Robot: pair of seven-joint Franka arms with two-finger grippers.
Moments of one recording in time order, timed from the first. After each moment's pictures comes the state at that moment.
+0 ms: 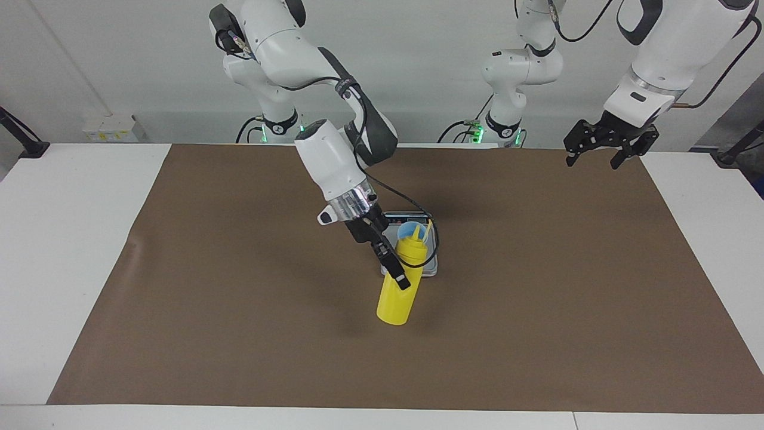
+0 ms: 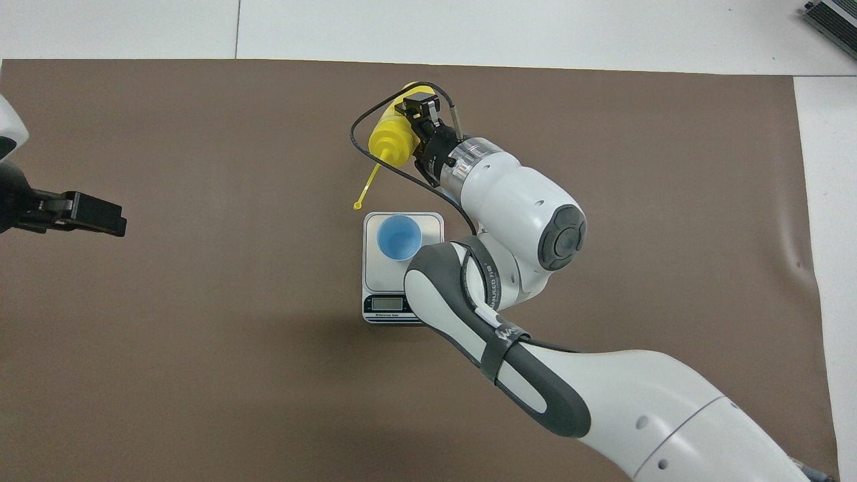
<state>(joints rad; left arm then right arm) -0.01 -0.02 -0.09 -1.58 -0.03 1.54 0.01 0.33 0.57 0.26 -1.67 0.35 3.16 1.27</state>
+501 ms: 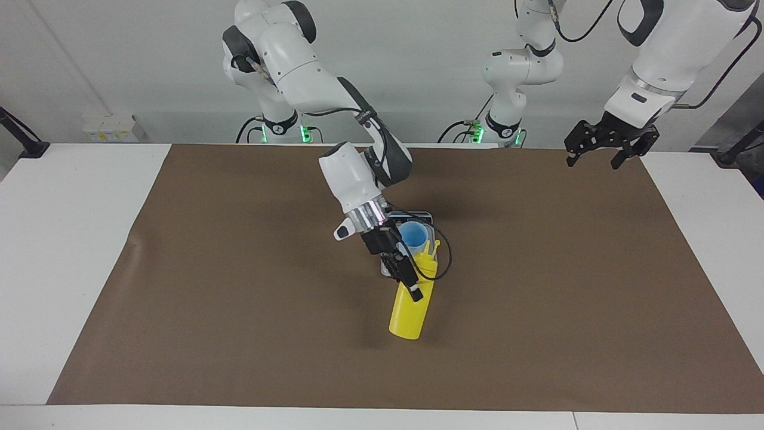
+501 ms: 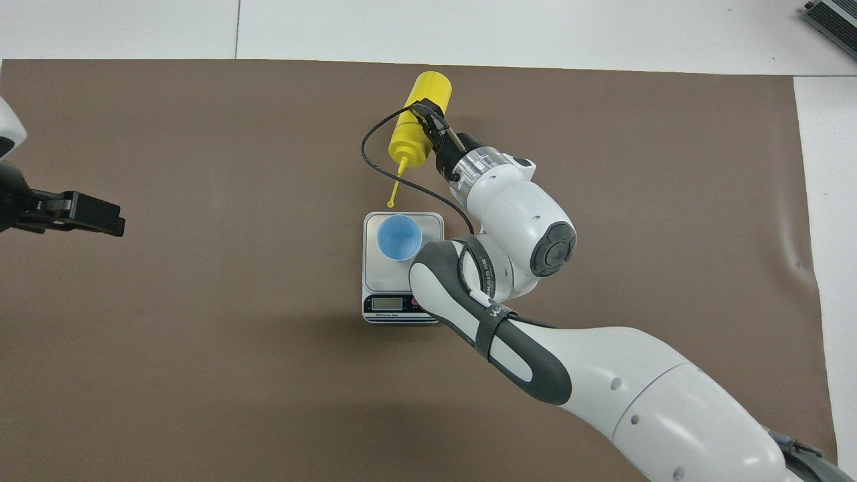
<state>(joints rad) -0.01 -0.02 -0.09 -1.58 -0.03 1.54 0.01 0.31 0.64 0.25 -1.67 0.35 3.33 0.95</state>
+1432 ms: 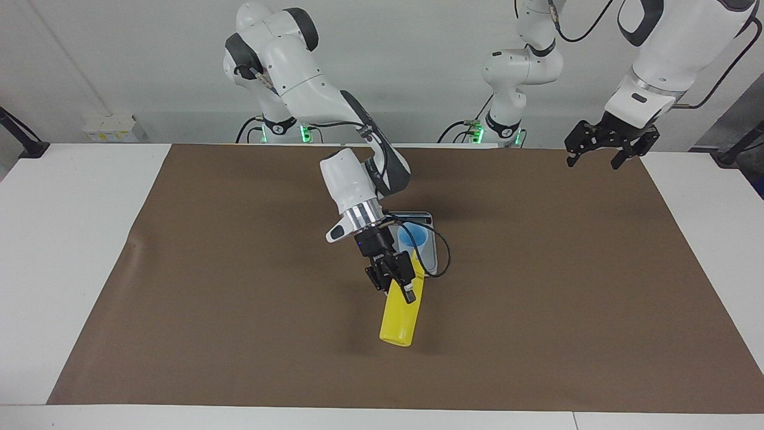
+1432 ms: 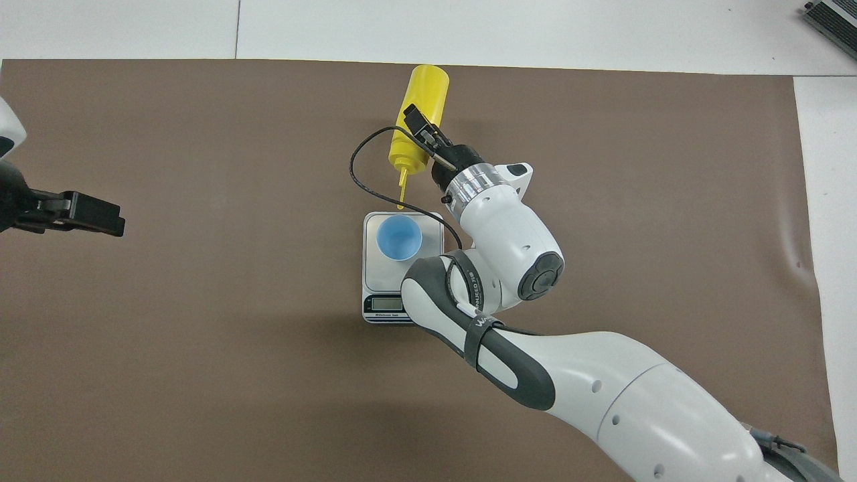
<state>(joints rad) -0.01 -0.02 -0.09 -1.58 -0.03 1.54 0.01 0.34 0.66 0.25 -1.71 0.34 3.48 0.72</state>
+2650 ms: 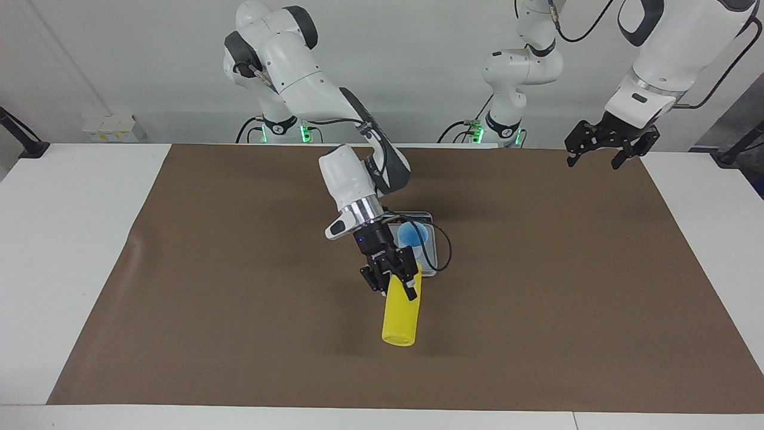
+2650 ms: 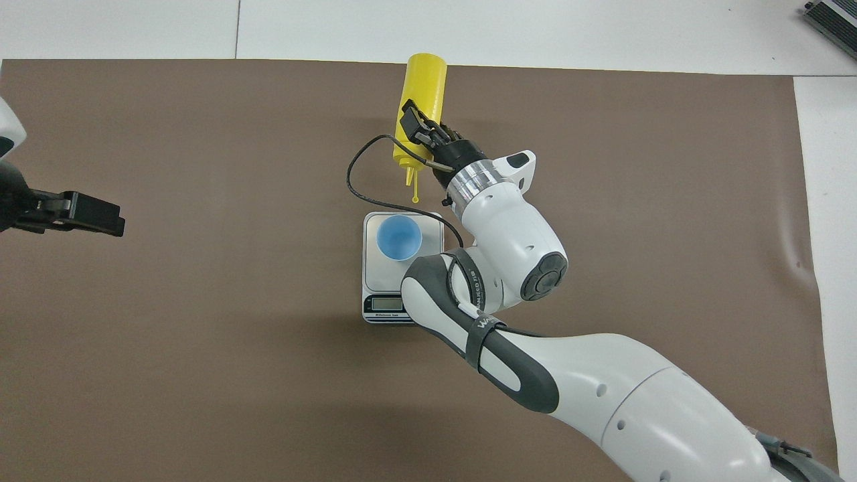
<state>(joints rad) -0.01 -0.02 -0.09 -1.58 -0.03 1.54 0.01 0.34 0.64 0.25 -1.70 0.34 3.49 0.52</state>
